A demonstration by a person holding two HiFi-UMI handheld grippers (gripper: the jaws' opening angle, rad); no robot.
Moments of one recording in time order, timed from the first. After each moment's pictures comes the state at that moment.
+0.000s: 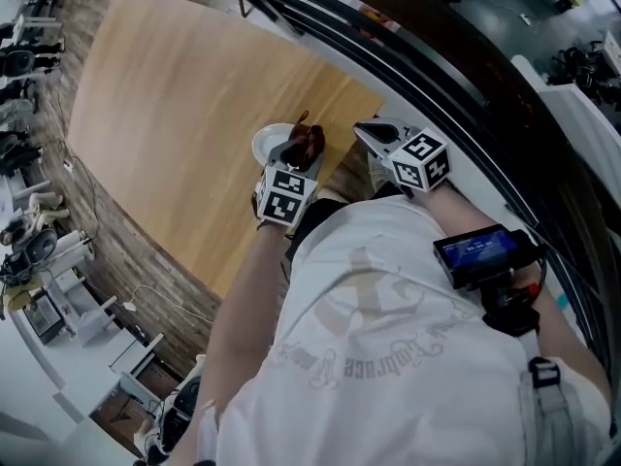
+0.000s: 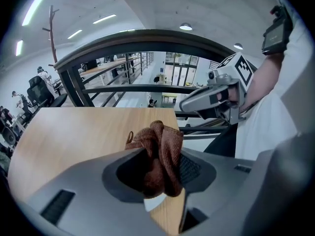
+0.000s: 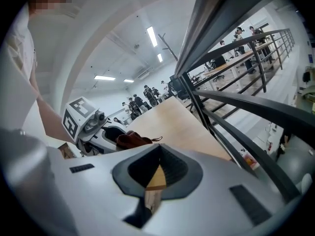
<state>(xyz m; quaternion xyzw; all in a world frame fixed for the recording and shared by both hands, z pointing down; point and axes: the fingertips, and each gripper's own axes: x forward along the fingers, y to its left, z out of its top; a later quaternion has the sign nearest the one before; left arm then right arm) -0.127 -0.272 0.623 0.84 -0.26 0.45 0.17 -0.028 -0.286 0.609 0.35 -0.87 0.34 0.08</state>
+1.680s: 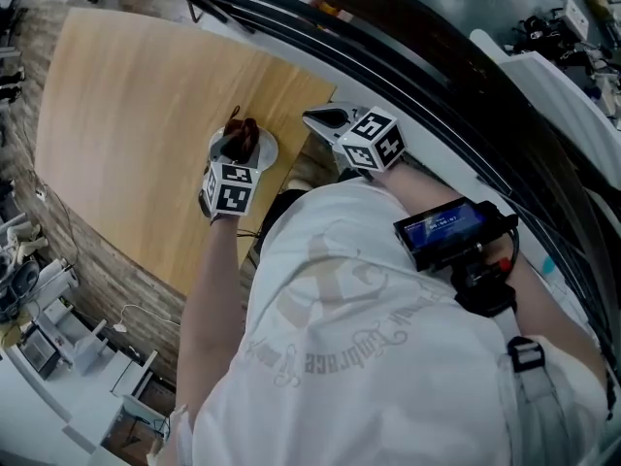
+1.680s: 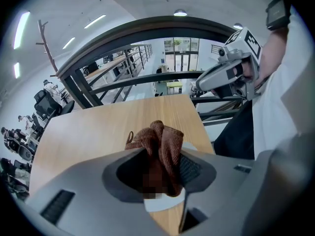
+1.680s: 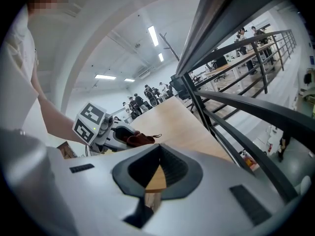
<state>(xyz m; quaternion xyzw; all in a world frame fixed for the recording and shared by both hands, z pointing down) -0.169 -0.302 0.641 0.80 -0.28 0.52 0.10 -0.033 -0.292 0.607 0.34 -0.87 0.34 0.09</state>
